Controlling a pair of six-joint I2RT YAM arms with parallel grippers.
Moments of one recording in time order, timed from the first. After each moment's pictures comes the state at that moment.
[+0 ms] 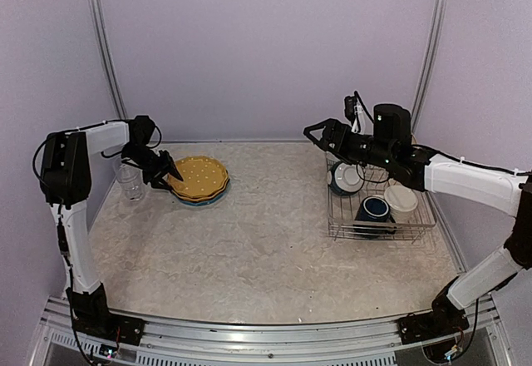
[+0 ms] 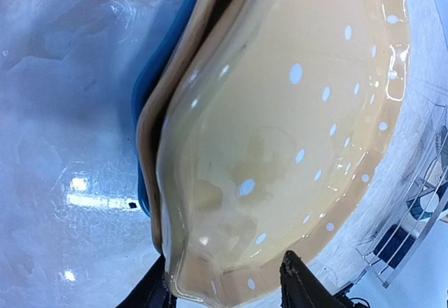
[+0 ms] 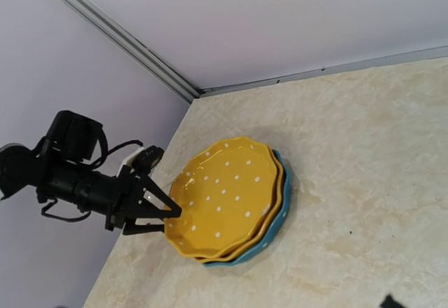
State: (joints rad) left arm -0.07 2.09 1.68 -0.91 0.48 -0.53; right arm 0.58 1.44 1.06 0.18 -0.24 0.69
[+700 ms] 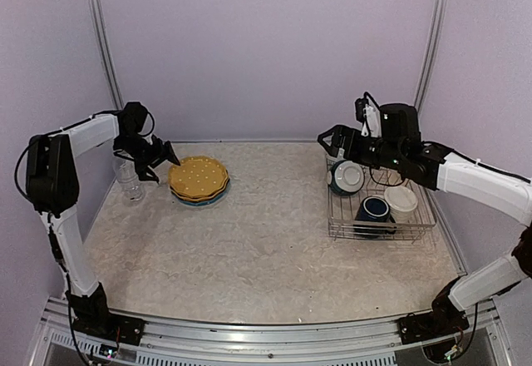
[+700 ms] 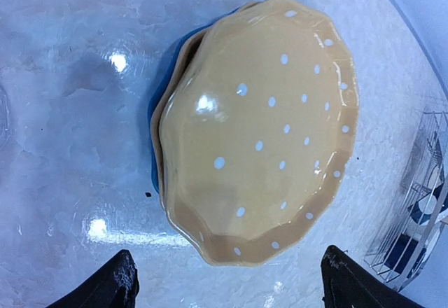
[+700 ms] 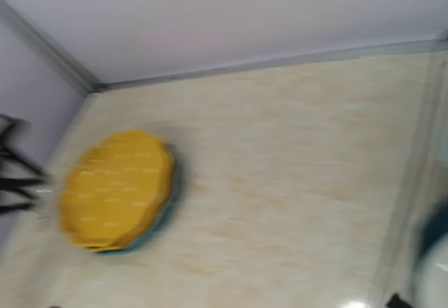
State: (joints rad) left arm -0.07 1.96 1.64 -0.88 0.36 -0.50; right arm 0.57 1.36 1.07 -0.03 -0.07 0.55
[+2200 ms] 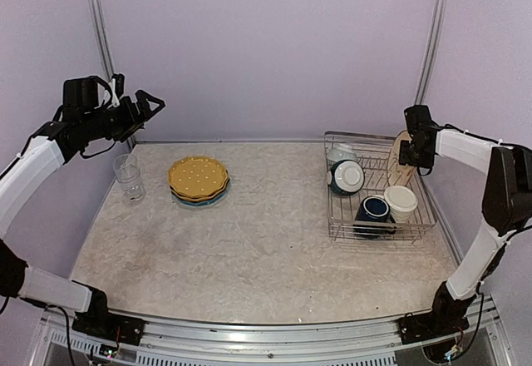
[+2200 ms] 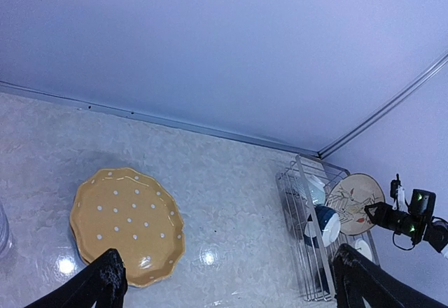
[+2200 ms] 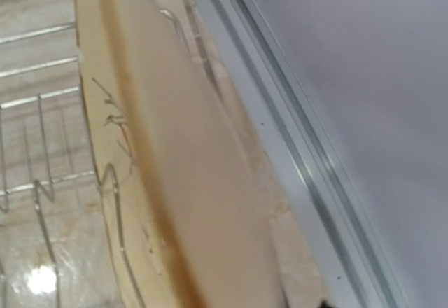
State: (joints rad) left arm -0.15 1.25 1.26 -0.33 0.34 -0.52; right arm 0.08 1.70 1.32 -0.46 0.43 0.26
